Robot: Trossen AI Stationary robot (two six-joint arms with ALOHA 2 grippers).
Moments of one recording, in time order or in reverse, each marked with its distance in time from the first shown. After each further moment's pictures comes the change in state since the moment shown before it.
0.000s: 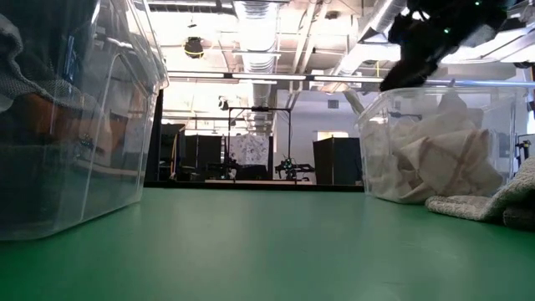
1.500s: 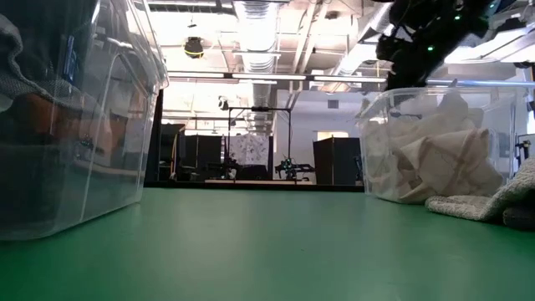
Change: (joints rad) left arm 0.000 0.000 0.000 -0.001 0.000 -0.001; right arm 0.025 0.129 0.001 0.027 0.158 -0.021
